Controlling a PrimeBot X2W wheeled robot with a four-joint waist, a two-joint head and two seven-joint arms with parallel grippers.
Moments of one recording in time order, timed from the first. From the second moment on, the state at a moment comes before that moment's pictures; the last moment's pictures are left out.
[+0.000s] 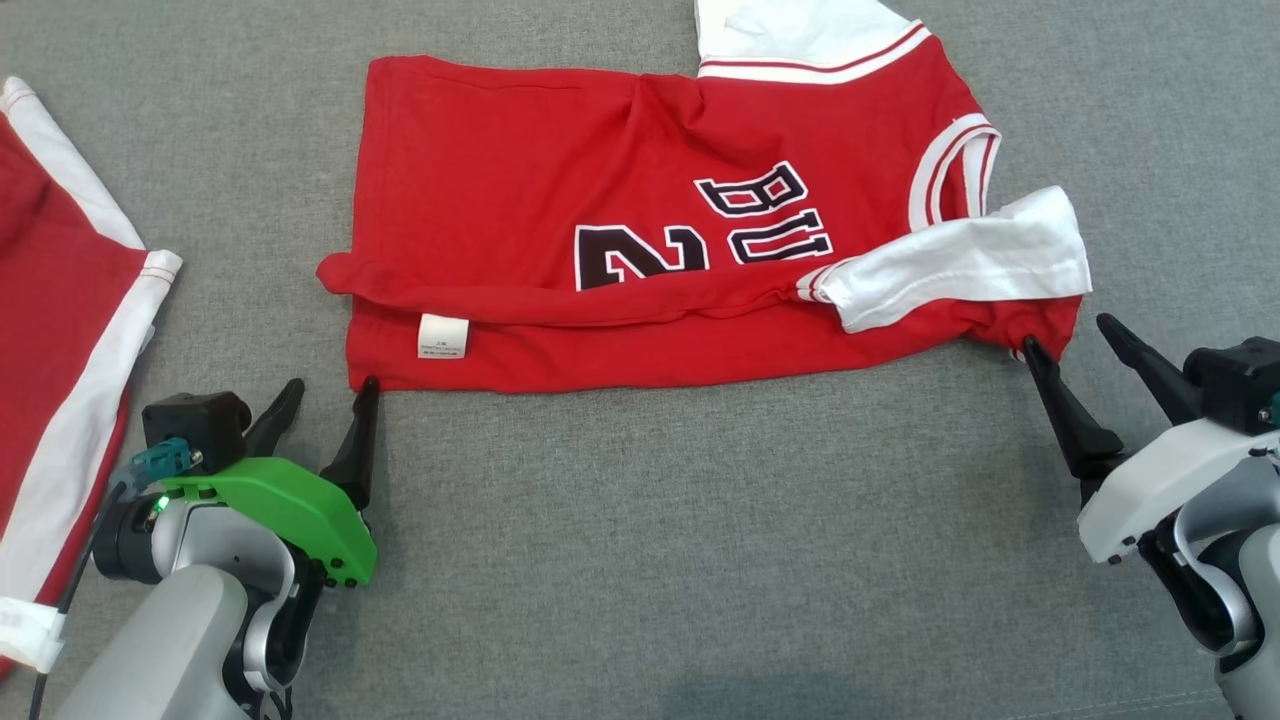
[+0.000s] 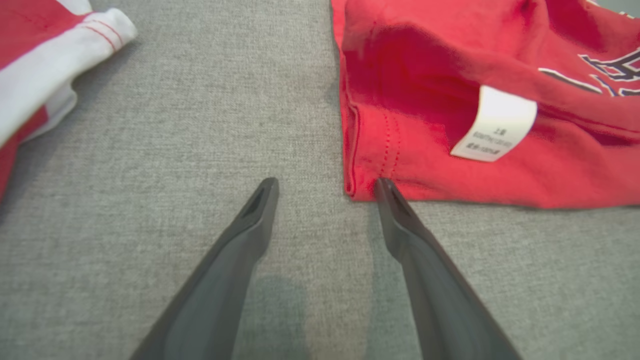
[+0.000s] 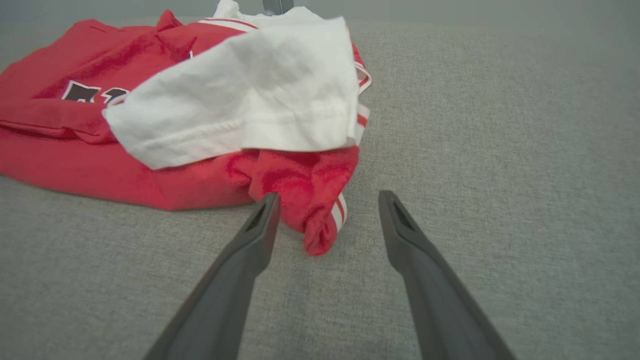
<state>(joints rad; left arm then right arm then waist) -0.36 0.47 -0.53 0.23 -0.80 0.16 0.01 -0.18 -0.41 0.12 0.03 0.41 0.13 0.09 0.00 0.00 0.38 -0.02</state>
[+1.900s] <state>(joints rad) -0.27 0.74 -0.47 -0.31 -1.08 0.12 0.44 -0.48 -0.75 0.24 0.03 0.99 0.13 0.98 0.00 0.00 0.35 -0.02</state>
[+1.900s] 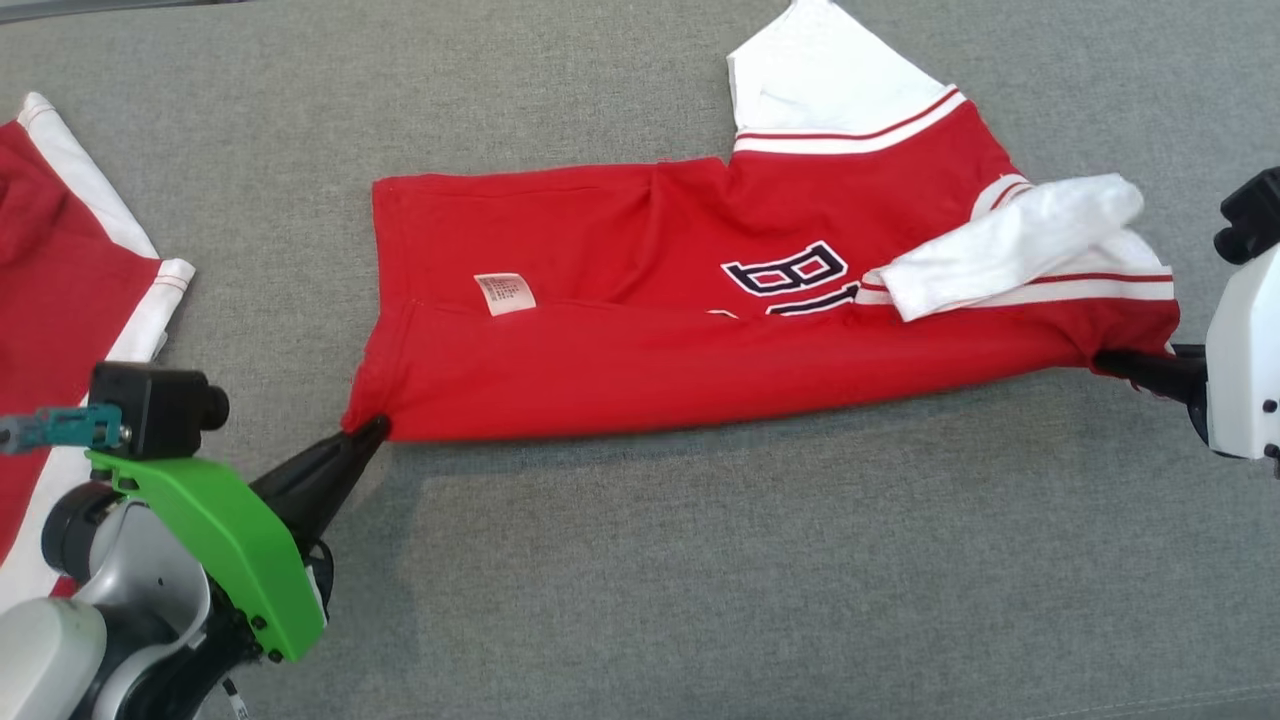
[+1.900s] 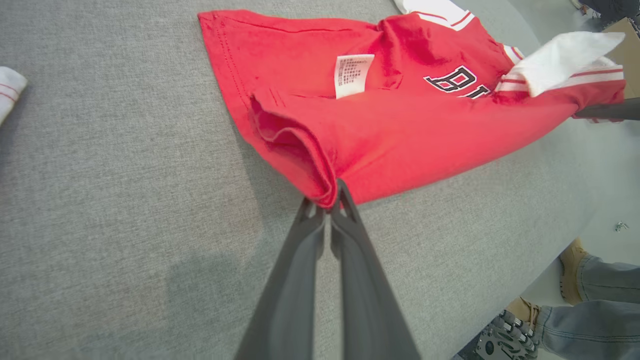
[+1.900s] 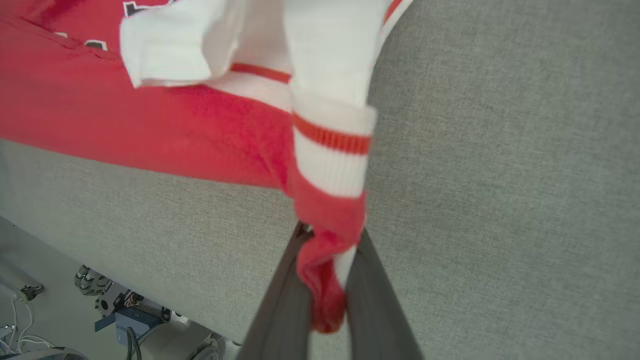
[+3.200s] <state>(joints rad) -0.25 0.77 -0.45 -0.32 -0.93 0.25 0.33 -0.49 -0.69 0.16 -0.16 0.80 0.13 0.90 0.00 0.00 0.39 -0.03</state>
